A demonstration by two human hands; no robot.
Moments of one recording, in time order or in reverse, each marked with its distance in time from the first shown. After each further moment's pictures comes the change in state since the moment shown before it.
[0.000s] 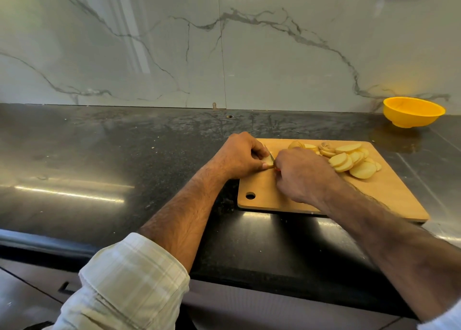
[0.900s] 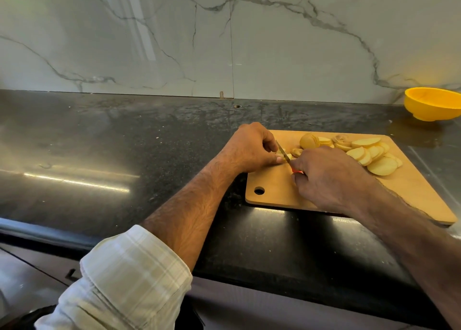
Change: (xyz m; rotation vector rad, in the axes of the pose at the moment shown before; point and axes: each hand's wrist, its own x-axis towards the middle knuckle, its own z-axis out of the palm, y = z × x) left_hand 0.004 -0.004 0.006 0.038 0.029 -0.004; right_hand -0.005 0.017 0.005 -0.039 -0.049 -0.069
